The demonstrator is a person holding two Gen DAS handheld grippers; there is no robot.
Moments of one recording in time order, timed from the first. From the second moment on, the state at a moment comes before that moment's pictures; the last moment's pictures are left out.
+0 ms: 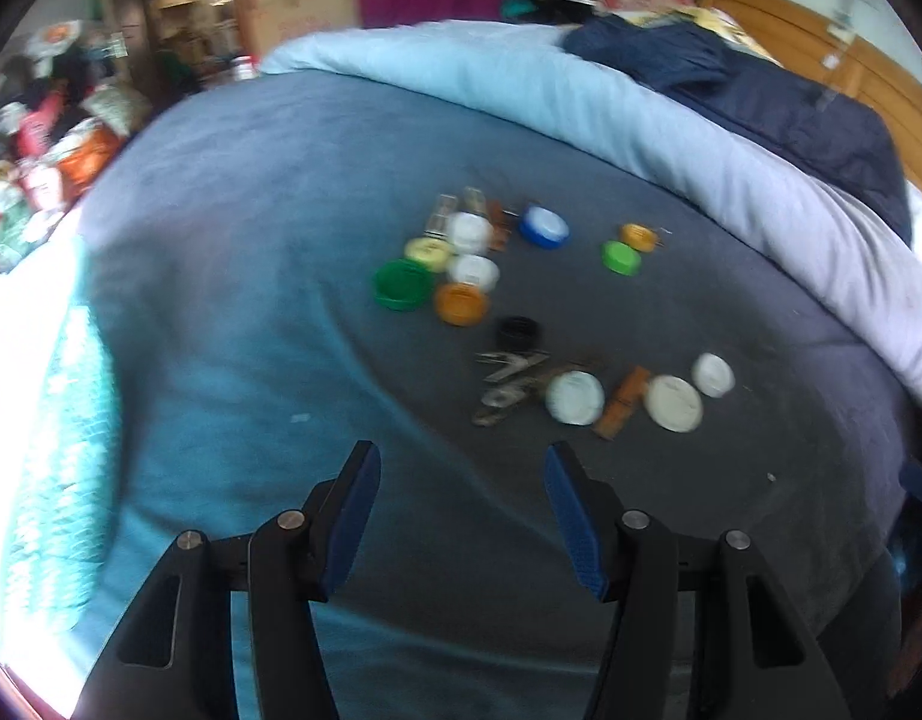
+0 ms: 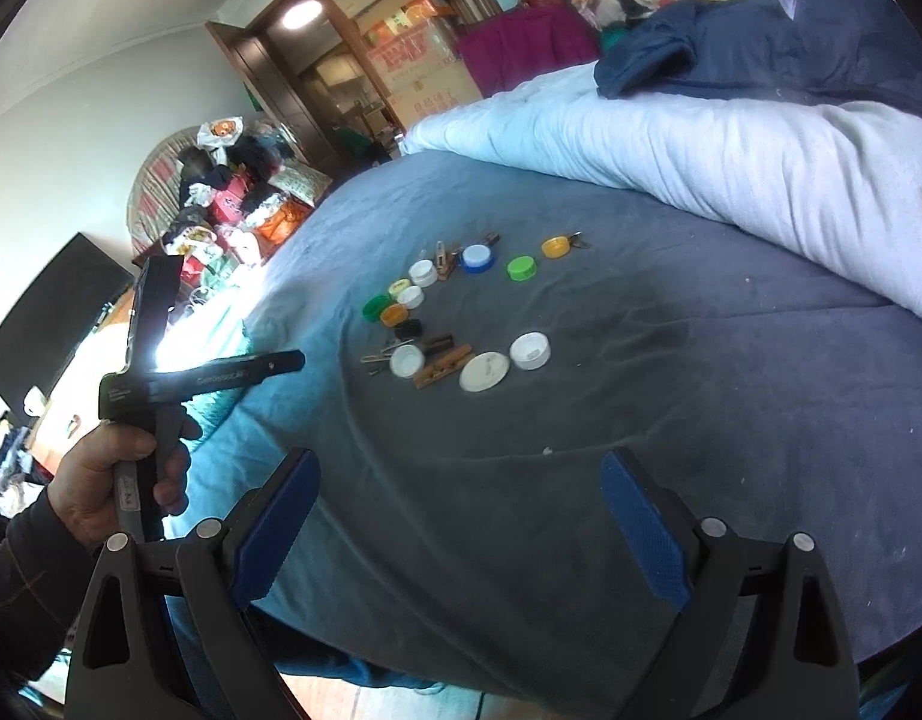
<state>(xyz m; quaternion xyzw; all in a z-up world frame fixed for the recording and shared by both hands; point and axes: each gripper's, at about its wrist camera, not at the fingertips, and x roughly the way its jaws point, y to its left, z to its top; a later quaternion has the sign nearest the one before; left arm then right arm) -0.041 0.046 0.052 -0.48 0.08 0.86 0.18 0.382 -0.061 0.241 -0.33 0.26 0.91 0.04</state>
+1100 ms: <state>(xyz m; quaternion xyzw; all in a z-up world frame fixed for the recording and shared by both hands) -0.078 0.120 -0.011 -0.49 0.07 0.84 0.20 0.332 -0.058 0.194 -0.37 0.25 0.89 0.03</state>
